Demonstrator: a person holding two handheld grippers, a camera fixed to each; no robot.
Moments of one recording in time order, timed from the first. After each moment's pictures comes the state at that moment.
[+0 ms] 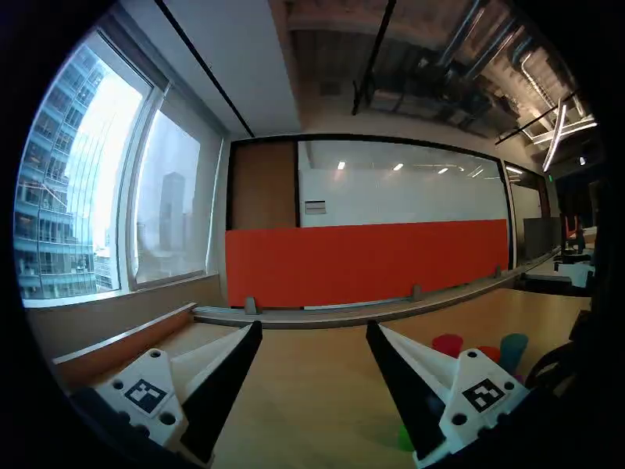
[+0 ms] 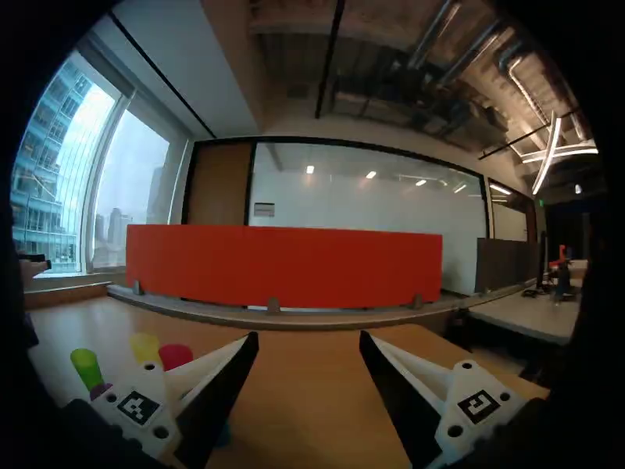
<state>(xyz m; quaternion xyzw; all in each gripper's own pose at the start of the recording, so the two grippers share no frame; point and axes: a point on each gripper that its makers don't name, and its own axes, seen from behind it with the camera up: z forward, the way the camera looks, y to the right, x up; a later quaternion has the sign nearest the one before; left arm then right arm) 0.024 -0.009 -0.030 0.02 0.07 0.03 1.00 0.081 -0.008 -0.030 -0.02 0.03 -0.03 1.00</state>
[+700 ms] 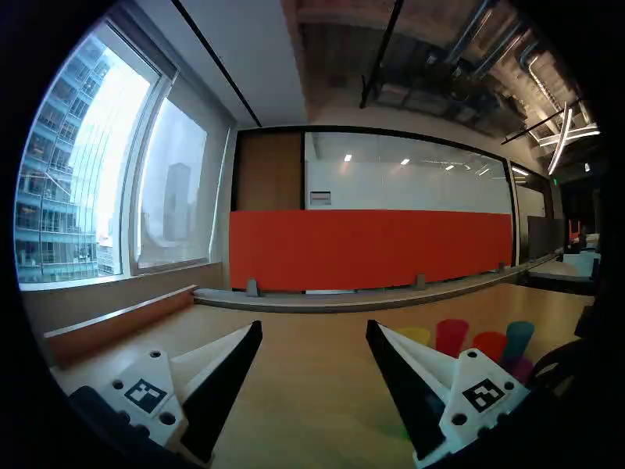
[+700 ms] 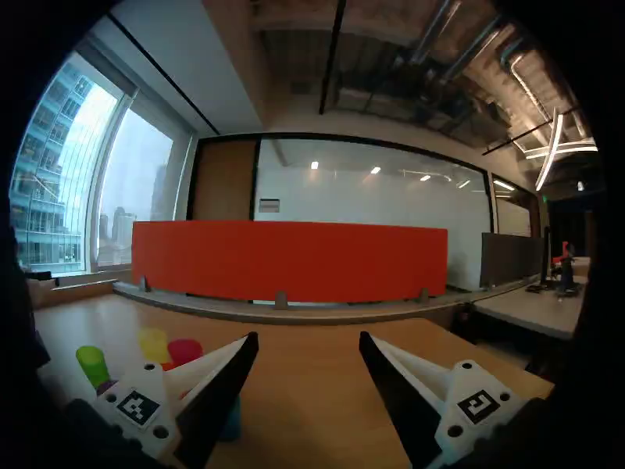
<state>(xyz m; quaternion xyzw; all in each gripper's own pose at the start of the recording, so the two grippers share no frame) -0.023 -0.013 -0.023 0.03 0.05 0.01 1.00 0.074 -0.022 -0.034 -0.01 0.02 -0.02 1.00</state>
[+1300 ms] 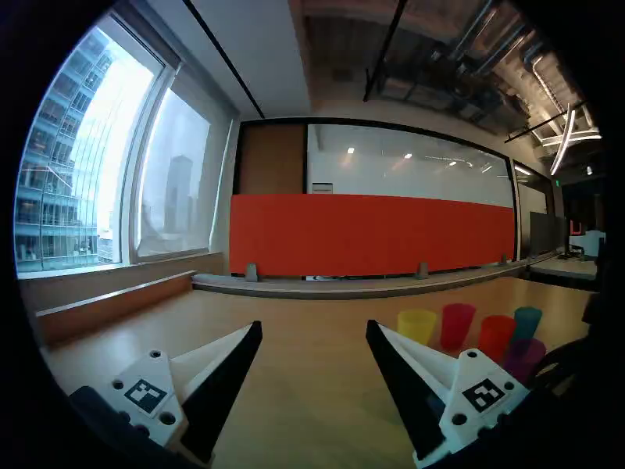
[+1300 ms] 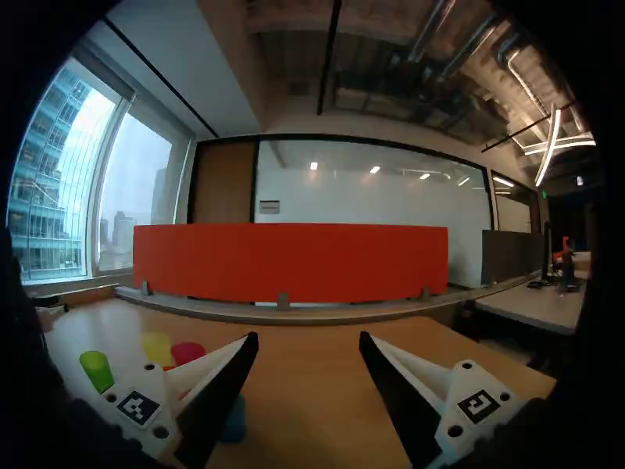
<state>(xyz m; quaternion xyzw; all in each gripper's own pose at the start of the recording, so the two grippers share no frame) -0.063 -0.016 -0.011 0.04 0.04 0.00 1.00 0.076 -0.023 -0.035 -0.01 0.03 -0.01 1.00</state>
